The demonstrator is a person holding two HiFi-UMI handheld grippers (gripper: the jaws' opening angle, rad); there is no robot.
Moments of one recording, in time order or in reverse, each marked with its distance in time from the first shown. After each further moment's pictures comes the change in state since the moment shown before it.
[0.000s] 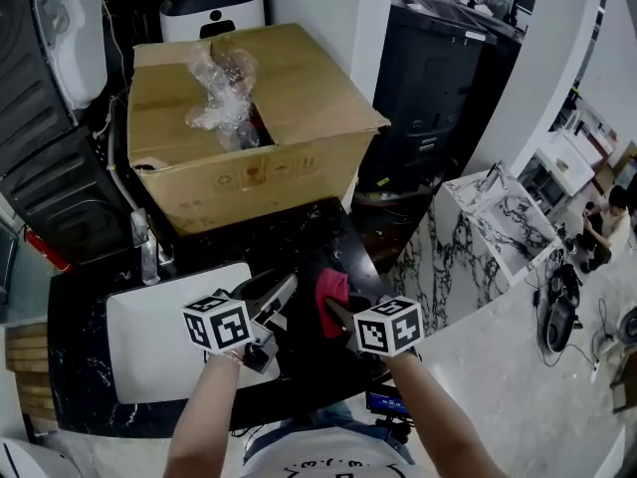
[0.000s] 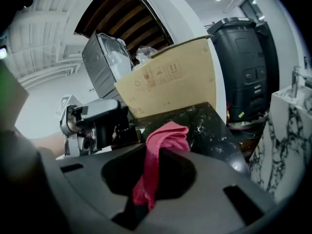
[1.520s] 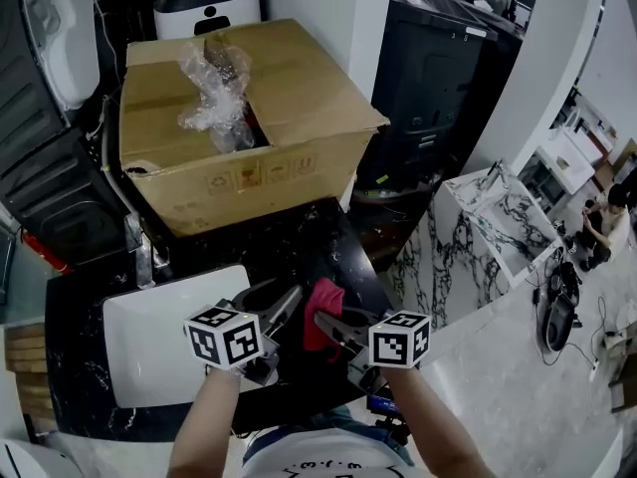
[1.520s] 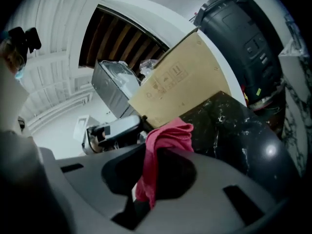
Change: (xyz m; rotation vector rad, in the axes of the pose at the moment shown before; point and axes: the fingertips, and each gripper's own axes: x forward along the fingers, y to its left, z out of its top) left arm 0.005 -0.006 -0.015 0.079 0.093 0.086; right arm -0.013 0.033 0.007 0.213 -0.136 0.266
